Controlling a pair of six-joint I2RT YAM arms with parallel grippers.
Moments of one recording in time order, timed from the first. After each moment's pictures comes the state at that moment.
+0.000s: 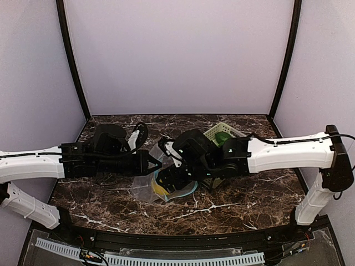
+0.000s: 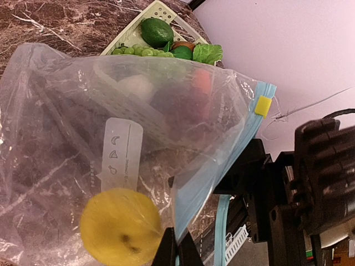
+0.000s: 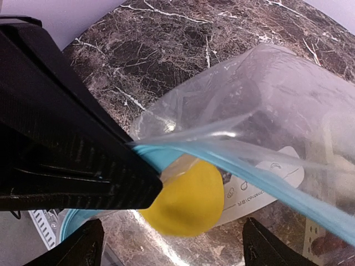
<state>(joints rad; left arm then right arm) -1.01 1.20 0.88 -0.23 0.04 -0.84 1.25 1.67 1.33 -0.43 0.15 0.41</state>
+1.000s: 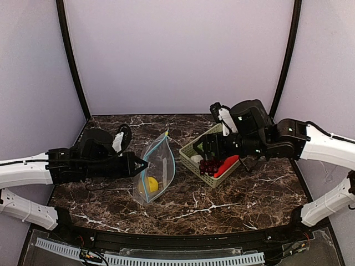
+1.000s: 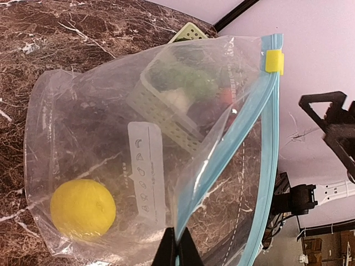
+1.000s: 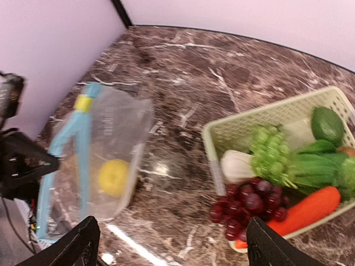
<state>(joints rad) -1.01 1.05 0.79 -0.29 -0.11 -0.86 1.11 1.27 1.21 -0.52 0.25 0.50</state>
